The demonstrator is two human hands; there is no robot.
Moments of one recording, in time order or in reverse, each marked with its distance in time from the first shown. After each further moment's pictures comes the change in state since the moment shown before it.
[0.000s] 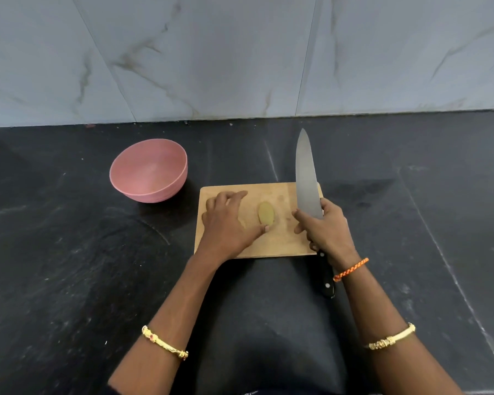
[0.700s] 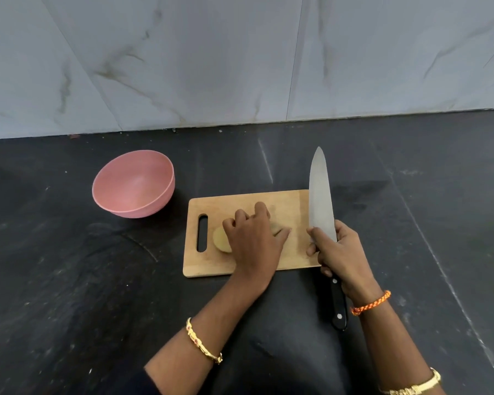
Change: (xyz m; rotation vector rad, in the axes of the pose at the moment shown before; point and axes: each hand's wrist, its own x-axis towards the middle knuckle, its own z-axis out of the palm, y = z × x) left_hand 0.003 0.063 0.043 0.189 0.296 -0.007; right_hand -0.008 0.012 -0.027 0.138 -0.021 0.128
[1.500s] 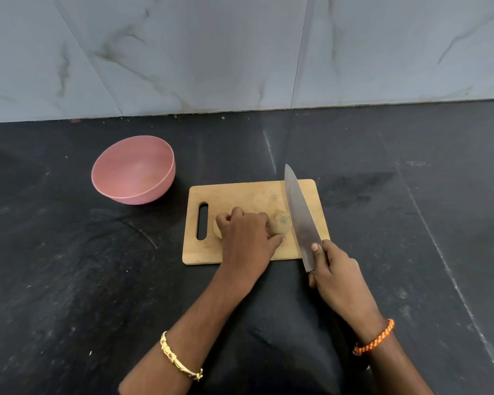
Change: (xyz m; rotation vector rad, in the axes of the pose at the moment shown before) left_hand -0.009 -0.016 -0.020 -0.021 -0.242 0.078; right_hand -0.039 0.023 0.003 -0.433 -0.031 -0.126
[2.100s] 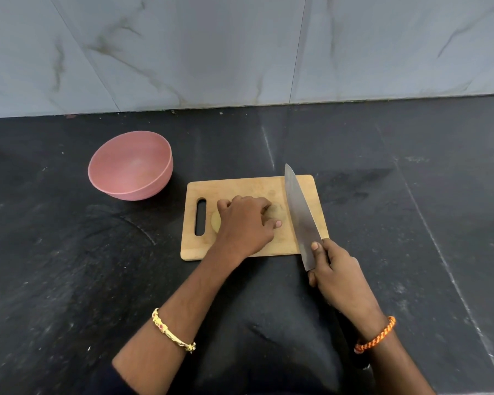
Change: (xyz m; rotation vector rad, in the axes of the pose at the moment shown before) left_hand 0.023 -0.007 -0.005 -0.103 -0.135 0.037; right_hand -0.004 -0.001 -0.004 -0.007 -0.047 0.057
